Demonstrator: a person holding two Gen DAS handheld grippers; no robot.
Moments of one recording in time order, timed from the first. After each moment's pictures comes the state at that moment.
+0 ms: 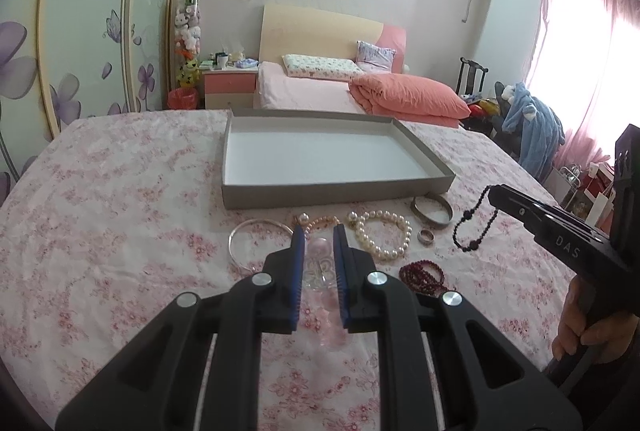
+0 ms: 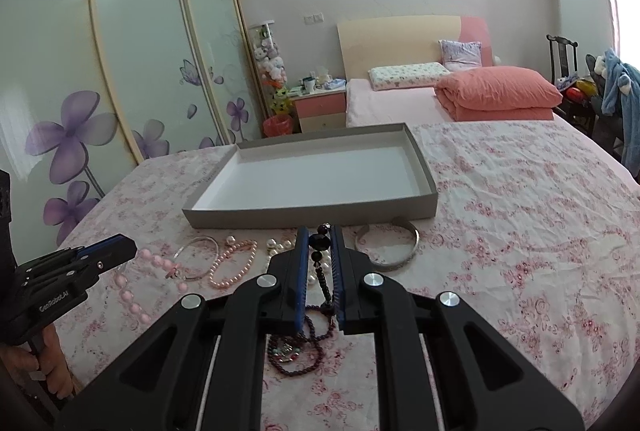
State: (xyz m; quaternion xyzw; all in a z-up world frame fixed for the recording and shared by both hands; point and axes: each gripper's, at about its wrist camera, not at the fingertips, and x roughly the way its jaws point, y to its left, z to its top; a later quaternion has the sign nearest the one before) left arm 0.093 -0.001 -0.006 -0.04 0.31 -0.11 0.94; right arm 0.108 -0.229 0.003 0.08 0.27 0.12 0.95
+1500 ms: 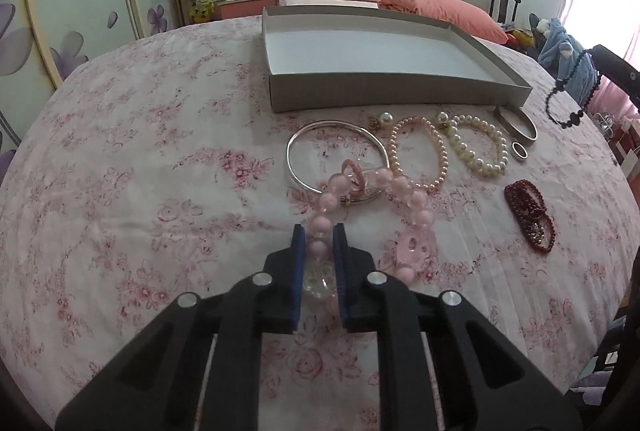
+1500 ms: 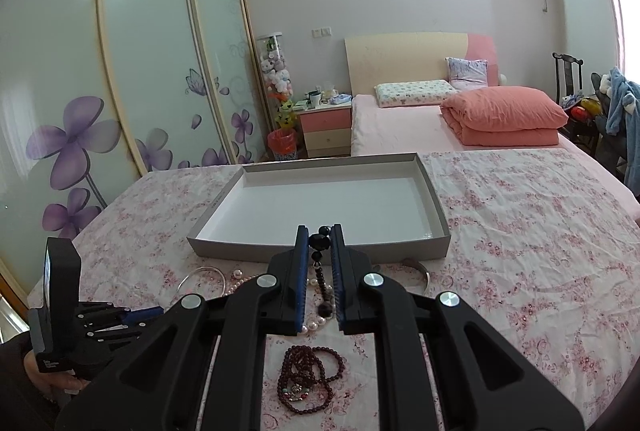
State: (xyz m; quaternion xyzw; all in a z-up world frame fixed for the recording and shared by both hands) left arm 0.131 0.033 -0.079 0.01 0.45 -0.08 0.89; right arm 0.127 -0.215 0.021 0.06 0.25 0.12 0.96
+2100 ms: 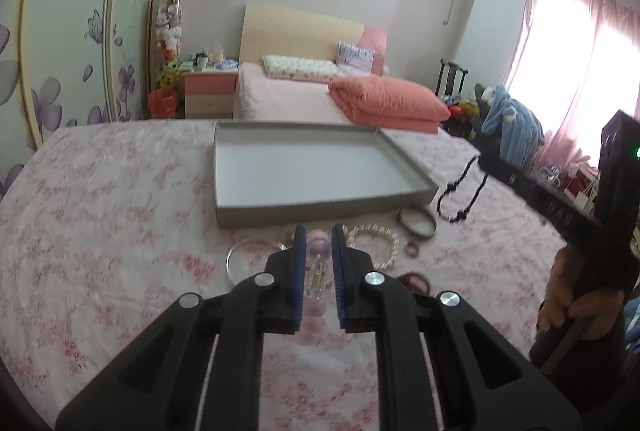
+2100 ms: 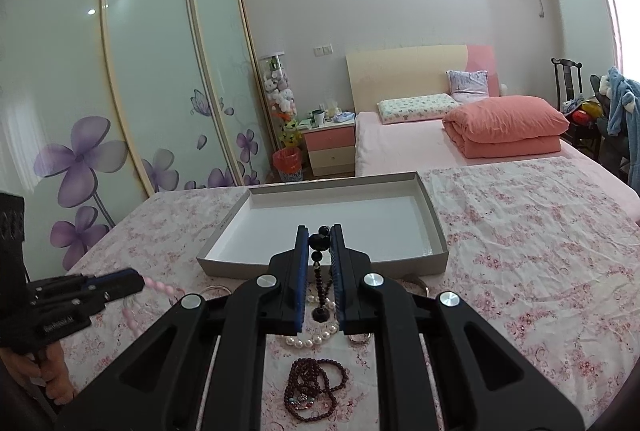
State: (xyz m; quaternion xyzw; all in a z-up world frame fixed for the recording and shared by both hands) left arm 0.103 0.012 0.017 -0.05 0.30 -0.16 0.94; right arm 0.119 -0.225 0.032 0.08 0.21 0.13 0.96
